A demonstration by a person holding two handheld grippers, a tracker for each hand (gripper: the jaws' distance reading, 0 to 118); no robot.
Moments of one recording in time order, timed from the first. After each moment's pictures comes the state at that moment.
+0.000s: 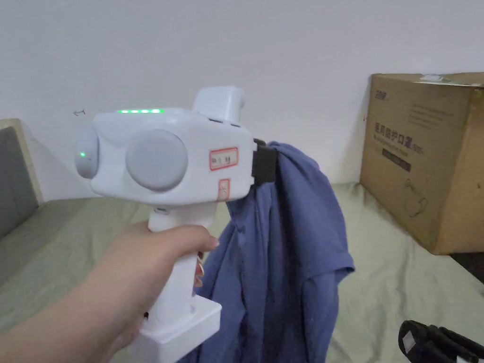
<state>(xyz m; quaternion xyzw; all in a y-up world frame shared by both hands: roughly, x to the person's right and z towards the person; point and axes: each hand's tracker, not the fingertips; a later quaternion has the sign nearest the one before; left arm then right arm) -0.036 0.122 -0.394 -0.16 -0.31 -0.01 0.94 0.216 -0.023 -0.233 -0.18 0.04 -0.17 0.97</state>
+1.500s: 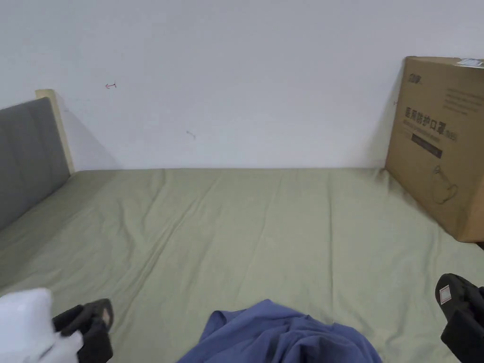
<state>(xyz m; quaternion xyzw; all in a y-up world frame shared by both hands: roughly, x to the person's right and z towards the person) -0.249 -0.032 -0.252 -0.23 -0.02 0.10 0.97 0.177 -0.030 -0.219 -0.06 0.01 -0.11 0.99</state>
